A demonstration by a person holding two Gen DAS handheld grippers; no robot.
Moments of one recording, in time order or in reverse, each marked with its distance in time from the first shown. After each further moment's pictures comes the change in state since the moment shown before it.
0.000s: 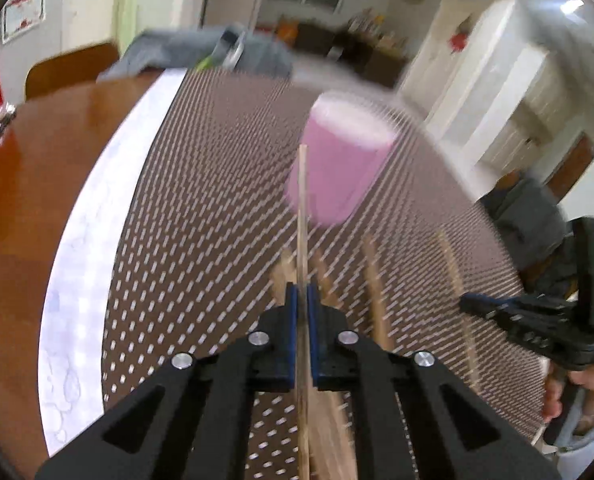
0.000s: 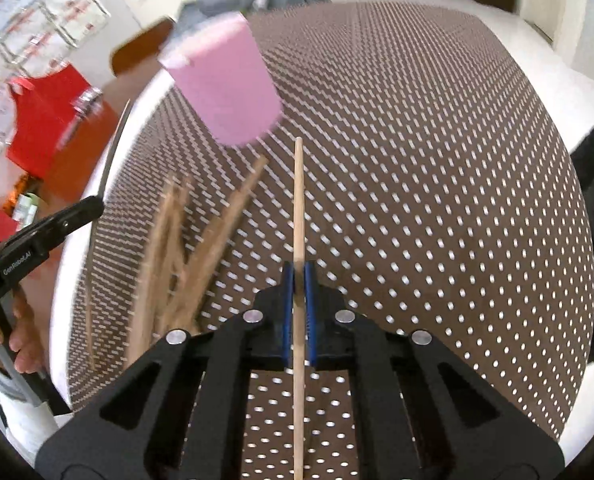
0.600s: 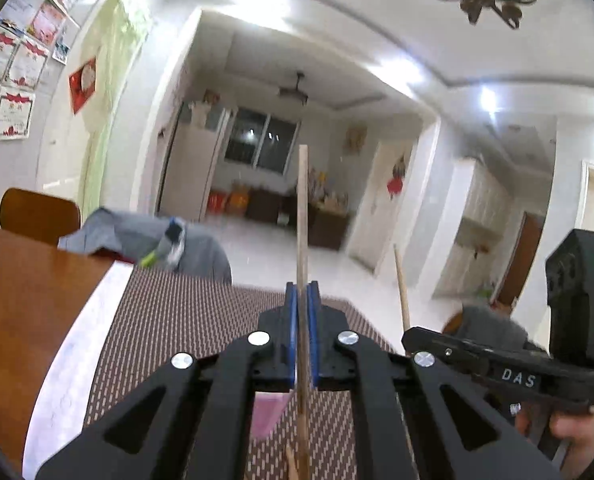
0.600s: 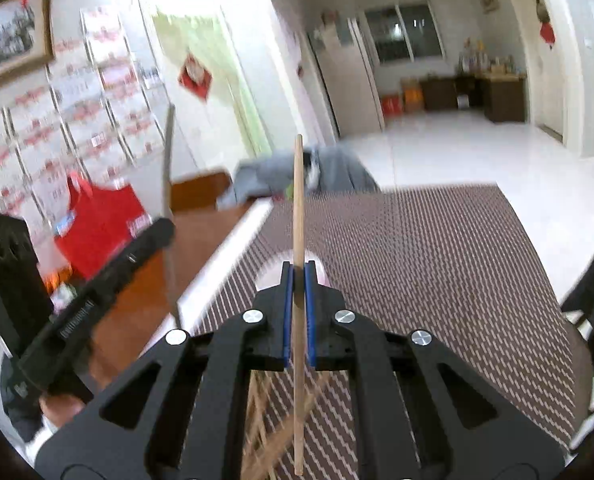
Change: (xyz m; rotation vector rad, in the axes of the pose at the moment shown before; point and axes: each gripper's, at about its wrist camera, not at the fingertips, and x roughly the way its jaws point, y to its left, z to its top) left arm -0.056 -0.064 0.068 0.073 -0.648 -0.131; right arm -0.103 0.042 0.062 -0.053 -0.588 0.123
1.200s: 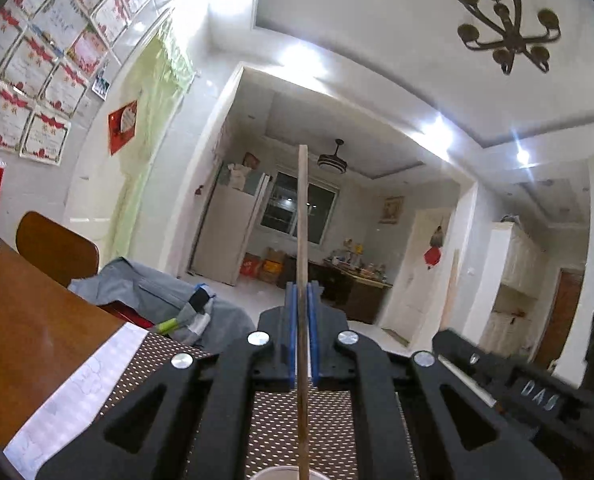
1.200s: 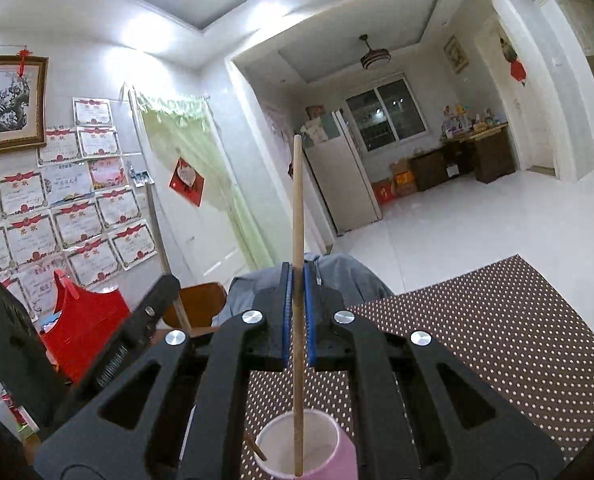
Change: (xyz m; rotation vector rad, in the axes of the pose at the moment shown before) left arm 0.077 0.029 0.017 -0.032 -0.247 0.143; right arm 0.048 -0.002 0.034 0.080 -0.365 -0.009
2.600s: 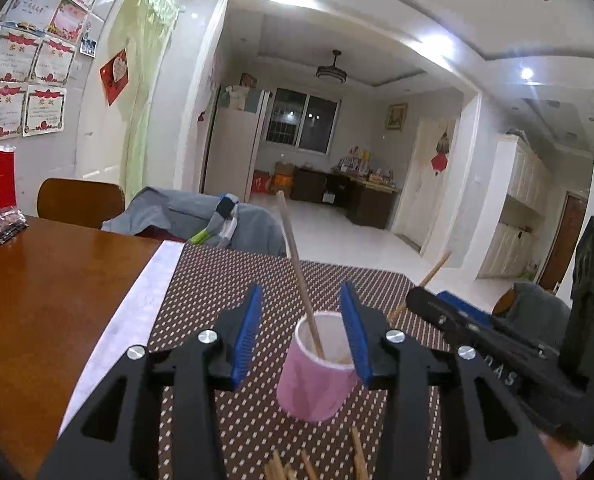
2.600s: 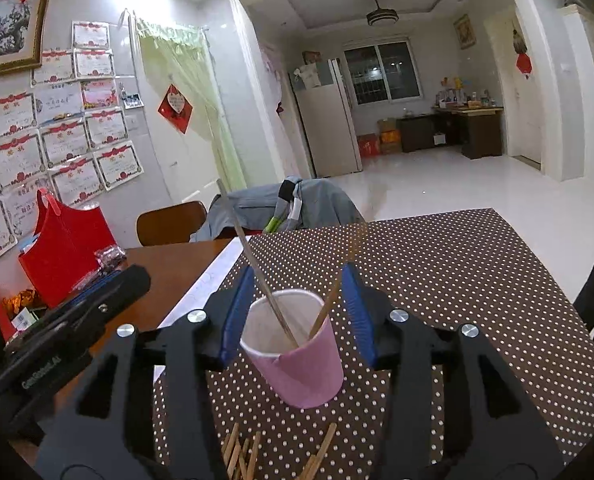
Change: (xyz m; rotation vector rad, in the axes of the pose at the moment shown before) left arm -0.080 0.018 -0.021 0.099 0.363 0.030; right arm -0.039 0.019 -0.062 -0.129 0.236 -0.095
